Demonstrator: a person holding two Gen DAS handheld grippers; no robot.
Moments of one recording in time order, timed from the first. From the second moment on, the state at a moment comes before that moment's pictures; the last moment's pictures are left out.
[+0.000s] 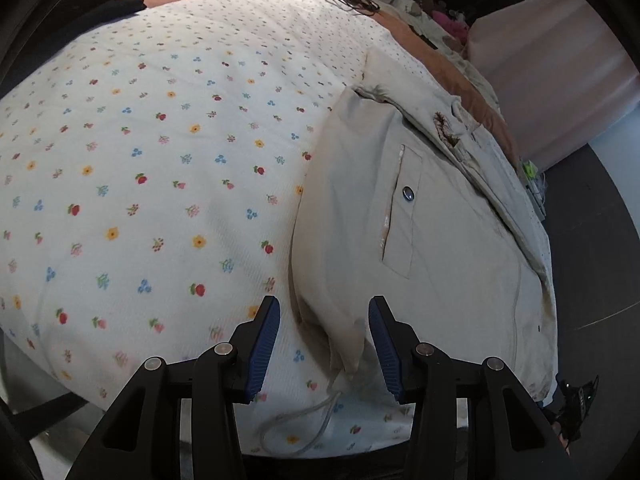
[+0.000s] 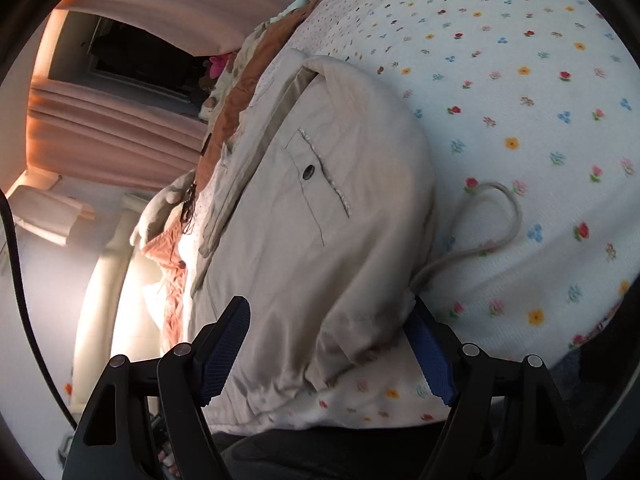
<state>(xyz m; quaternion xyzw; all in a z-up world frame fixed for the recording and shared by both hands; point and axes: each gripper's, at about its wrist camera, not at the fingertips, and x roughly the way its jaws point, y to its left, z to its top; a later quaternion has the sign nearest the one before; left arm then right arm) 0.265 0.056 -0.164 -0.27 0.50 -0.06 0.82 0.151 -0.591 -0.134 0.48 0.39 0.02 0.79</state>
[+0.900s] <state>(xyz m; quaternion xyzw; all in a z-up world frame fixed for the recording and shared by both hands) 0.276 0.033 -0.173 -0.26 0.49 -0.05 0.83 0.175 -0.596 -0.143 0.48 0.38 -0.01 0.79</state>
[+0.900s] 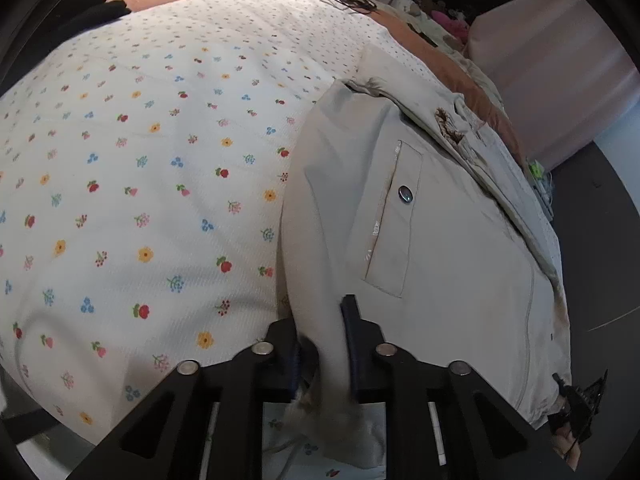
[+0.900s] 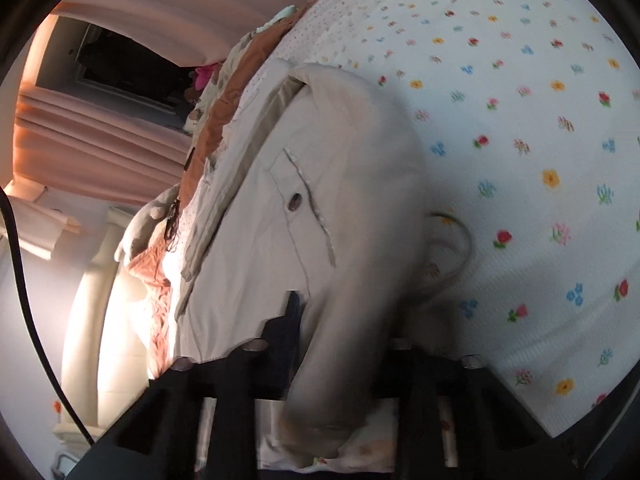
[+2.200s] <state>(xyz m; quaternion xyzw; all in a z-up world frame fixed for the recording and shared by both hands) 0.134 0.067 0.001 -0.26 0.29 -0.05 0.92 0.063 -0.554 0.052 0.40 0.24 0.09 0.88</state>
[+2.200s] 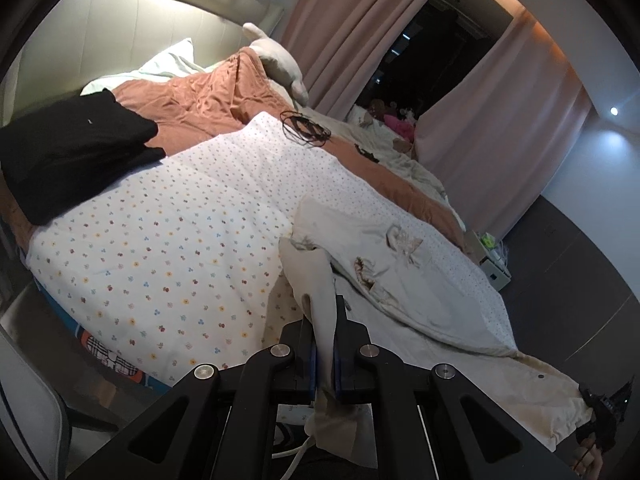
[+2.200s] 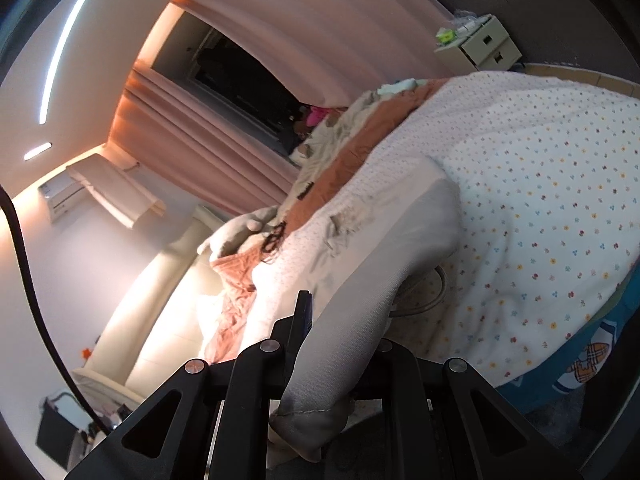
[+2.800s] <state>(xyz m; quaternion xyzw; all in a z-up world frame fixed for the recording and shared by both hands) 0.112 0.067 0.079 -0.25 0.21 -0.08 0.94 0.044 -0.551 0.109 0.38 0.17 0.11 0.90</state>
